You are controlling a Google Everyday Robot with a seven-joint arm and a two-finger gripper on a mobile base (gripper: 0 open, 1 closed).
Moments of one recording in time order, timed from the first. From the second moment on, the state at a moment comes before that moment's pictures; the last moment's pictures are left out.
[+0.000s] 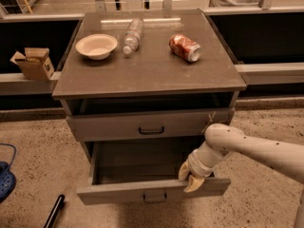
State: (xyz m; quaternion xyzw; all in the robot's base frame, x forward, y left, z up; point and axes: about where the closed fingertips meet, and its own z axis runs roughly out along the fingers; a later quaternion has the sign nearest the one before) arm 0.482 -0.133 0.455 -0.79 0.57 0.18 0.15
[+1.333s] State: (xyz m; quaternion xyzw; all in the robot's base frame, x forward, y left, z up) arm 0.519 -0.129 0.457 -0.78 0.60 0.15 0.13
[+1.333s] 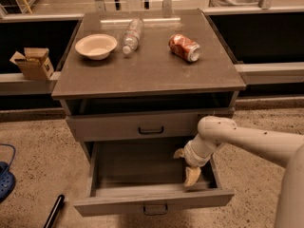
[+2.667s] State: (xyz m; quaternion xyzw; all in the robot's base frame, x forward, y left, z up) arm 0.469 -0.138 0.368 -0.71 0.65 0.21 0.17
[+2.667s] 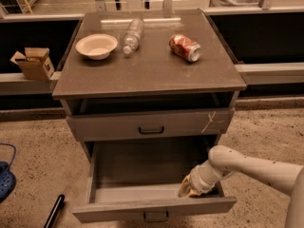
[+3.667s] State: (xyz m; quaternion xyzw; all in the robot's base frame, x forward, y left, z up) arm 0.438 -0.135 0.421 -0.73 0.62 0.25 0.14
